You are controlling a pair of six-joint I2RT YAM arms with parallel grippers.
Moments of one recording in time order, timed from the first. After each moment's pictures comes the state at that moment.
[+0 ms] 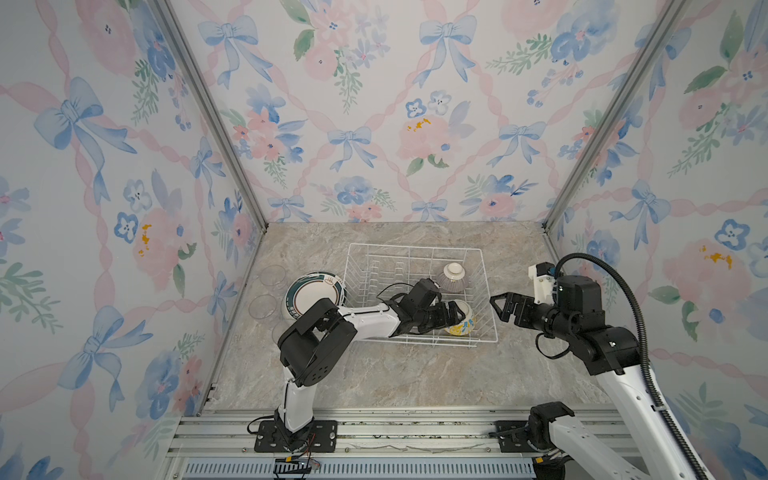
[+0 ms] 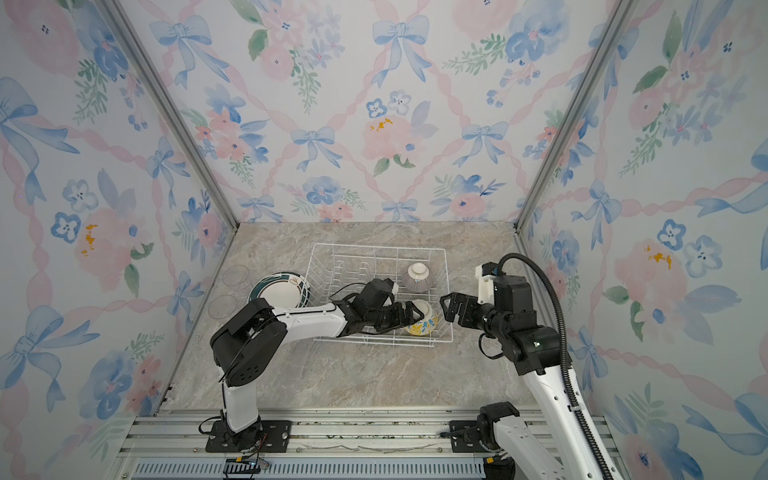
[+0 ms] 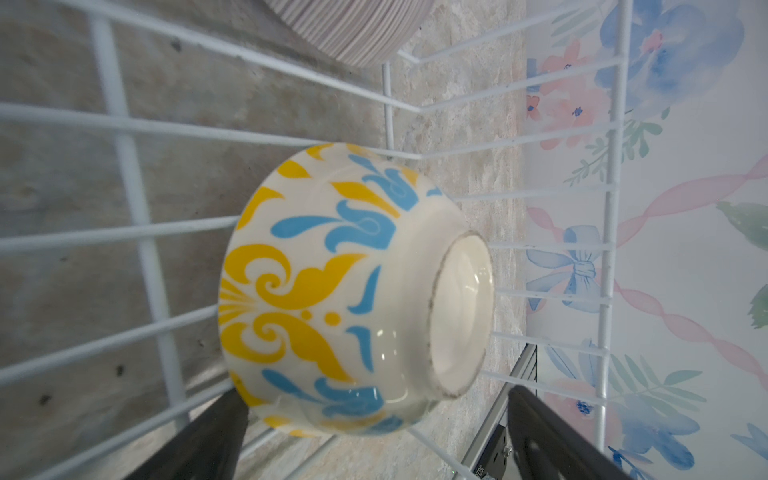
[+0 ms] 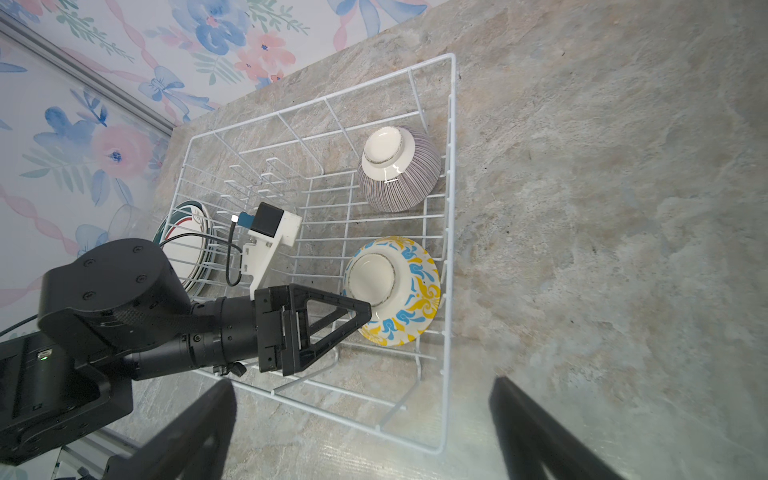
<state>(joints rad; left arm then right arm) -0.86 1.92 1.14 0.09 0.28 -0.99 0.20 0.81 0.97 -0.84 -0.22 0.40</state>
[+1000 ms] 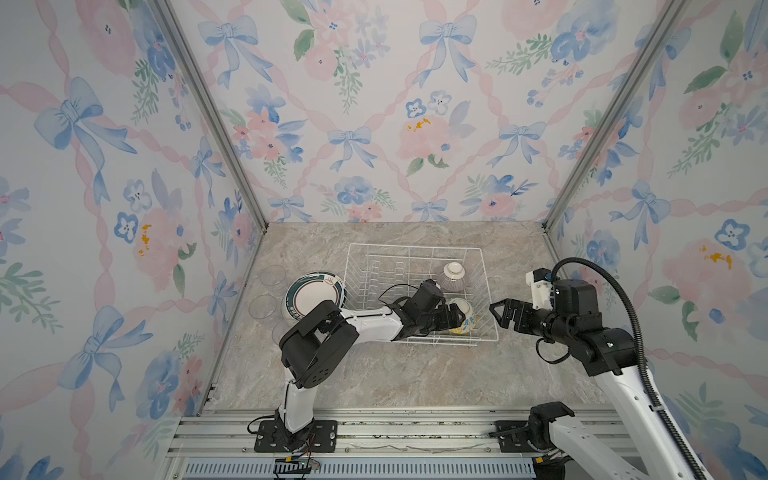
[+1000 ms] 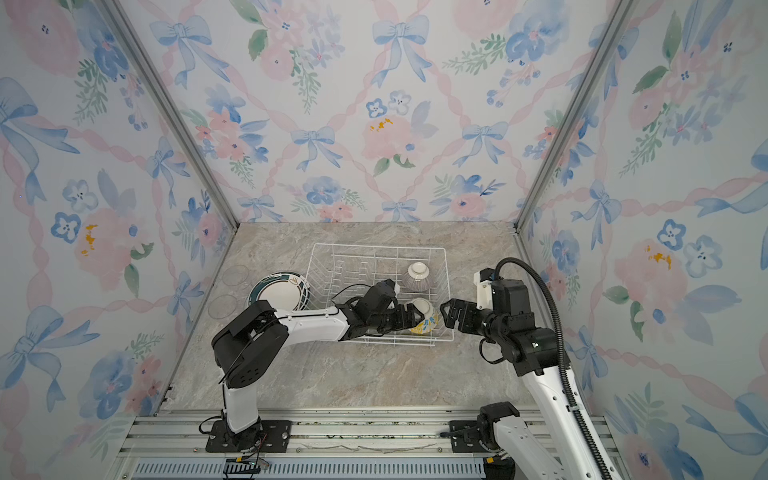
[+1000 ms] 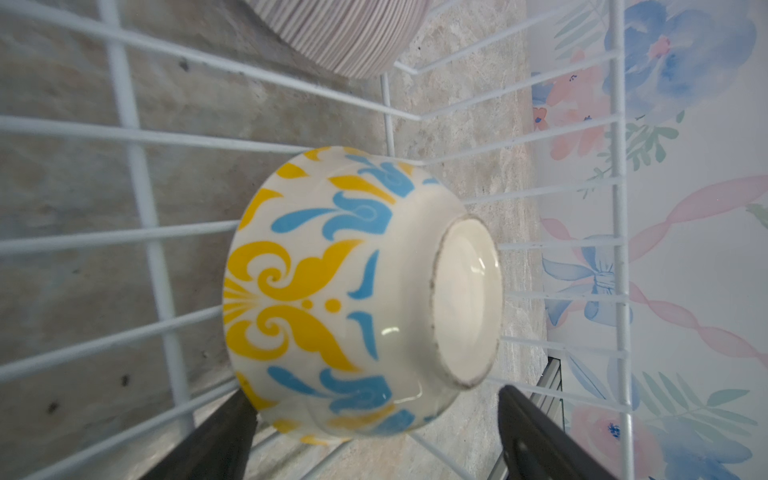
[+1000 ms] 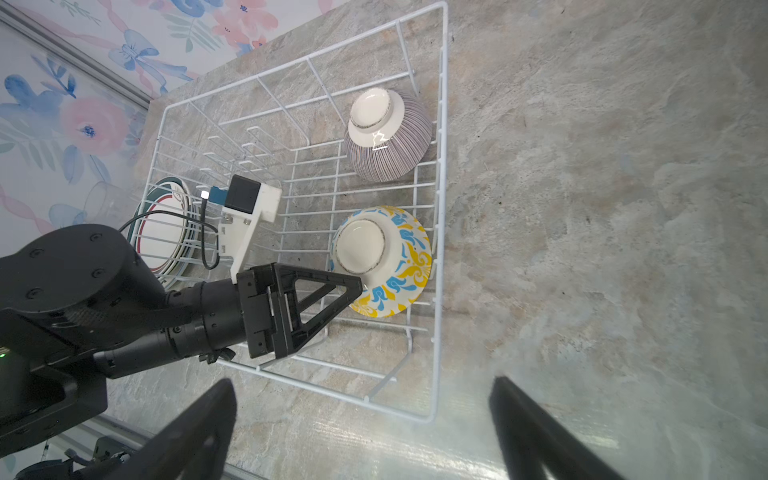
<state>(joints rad) -0.90 1.92 1.14 0.10 0.17 -0.95 0.20 0.81 0.95 -0.89 -0.22 0.38</state>
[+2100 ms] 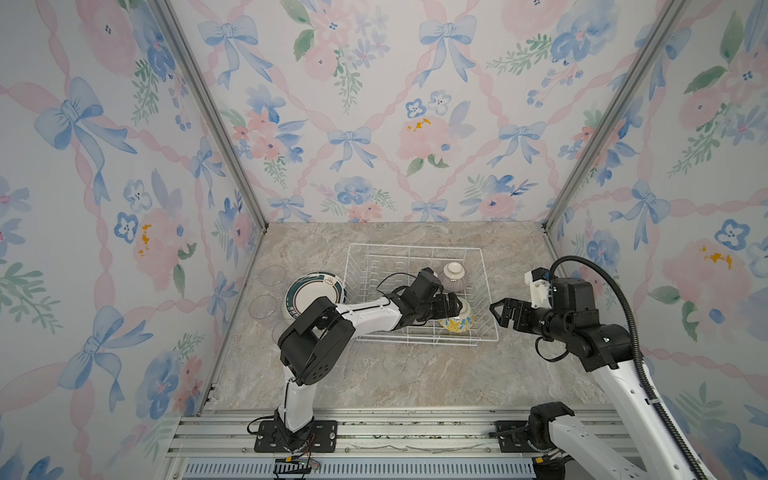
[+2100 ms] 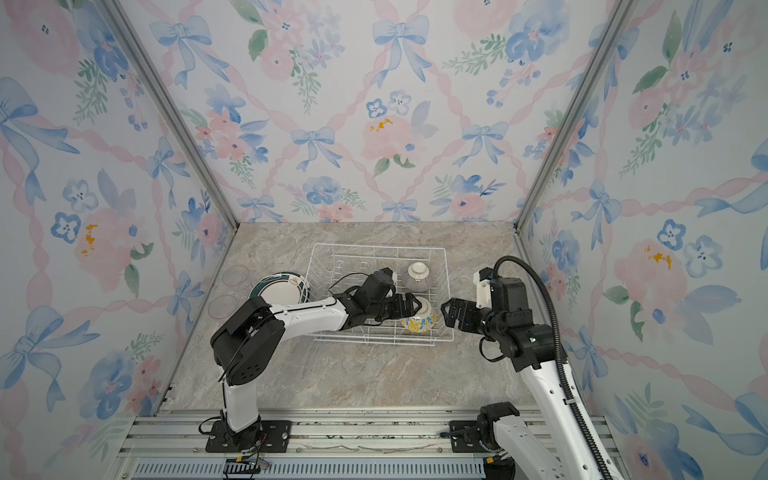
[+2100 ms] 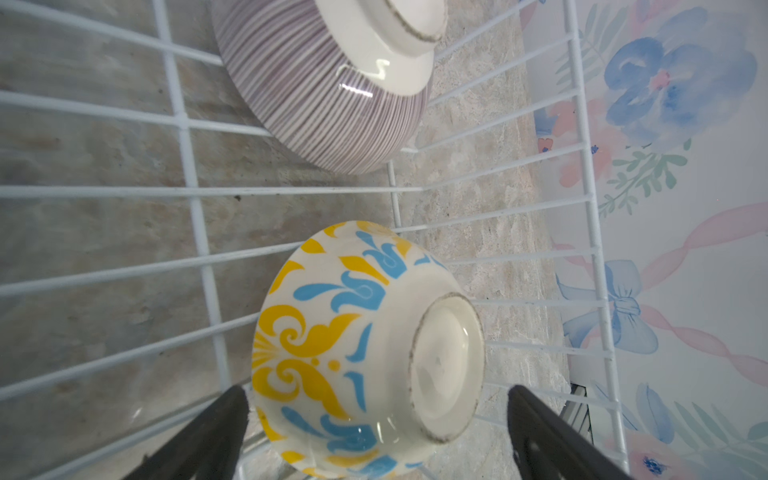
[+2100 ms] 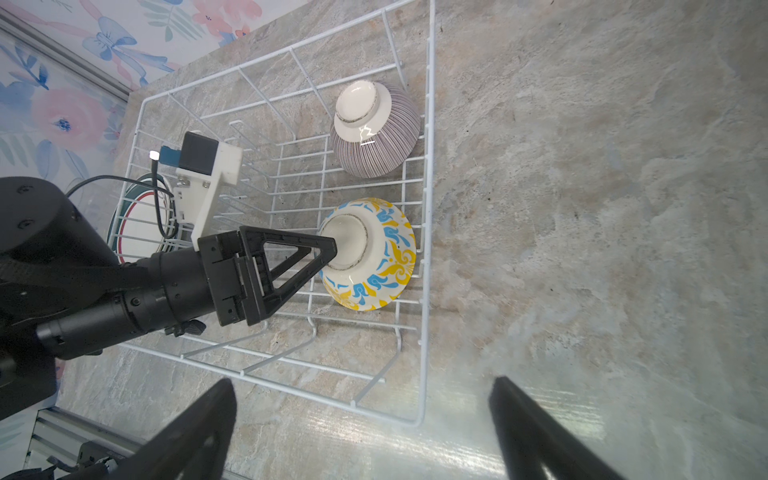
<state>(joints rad) -0.85 1.94 1.22 0.02 0.16 -0.88 0.18 0.83 0.95 -0.89 -0.21 0.36</state>
